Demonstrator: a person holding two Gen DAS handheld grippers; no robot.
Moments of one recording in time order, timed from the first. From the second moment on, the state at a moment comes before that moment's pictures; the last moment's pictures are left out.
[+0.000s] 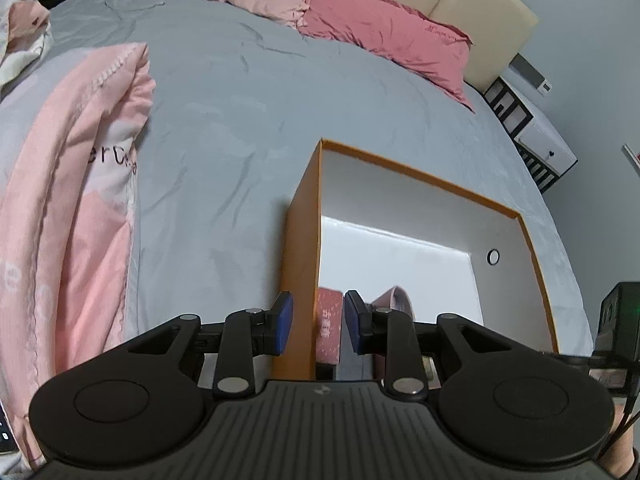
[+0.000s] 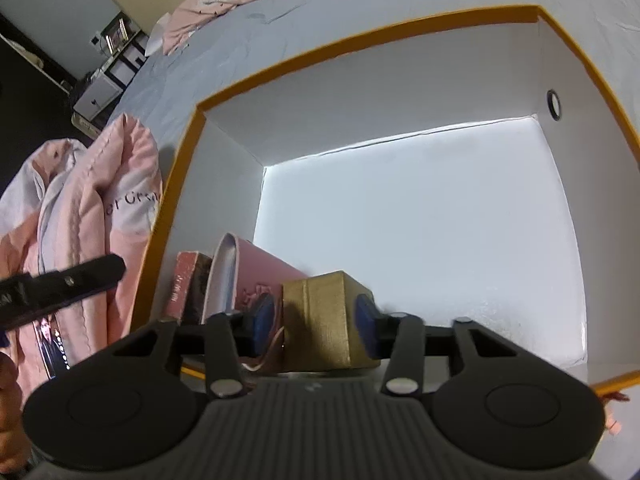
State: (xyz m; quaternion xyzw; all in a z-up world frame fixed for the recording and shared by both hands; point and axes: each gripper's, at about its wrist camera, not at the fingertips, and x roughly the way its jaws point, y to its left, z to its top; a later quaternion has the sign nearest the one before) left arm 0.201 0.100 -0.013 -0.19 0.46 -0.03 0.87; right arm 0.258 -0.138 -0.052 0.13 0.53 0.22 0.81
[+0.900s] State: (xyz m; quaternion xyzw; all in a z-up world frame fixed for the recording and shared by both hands) left arm 0.143 0.060 0.008 -0.08 0.38 -0.08 0.92; right arm 0.171 -0.149 -0.013 0.00 0.36 0.21 0.91
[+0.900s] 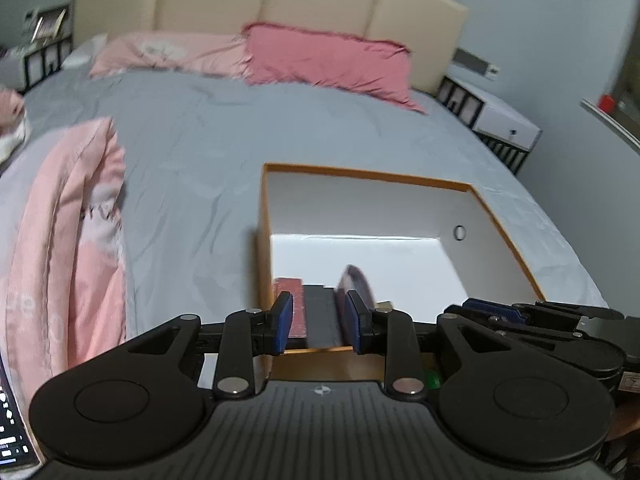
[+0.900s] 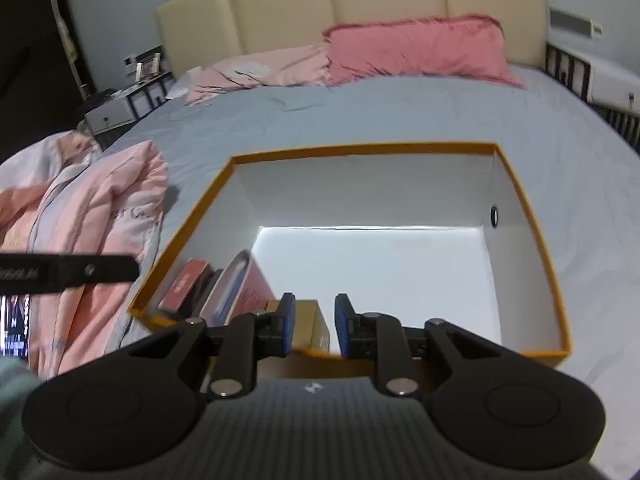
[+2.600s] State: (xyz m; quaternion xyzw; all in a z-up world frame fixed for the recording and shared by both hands) left arm 0.058 -0.007 -0.055 0.05 0.52 -0.12 0.84; right arm 0.056 -0.173 -0.035 -0.17 0.38 0.21 0.88
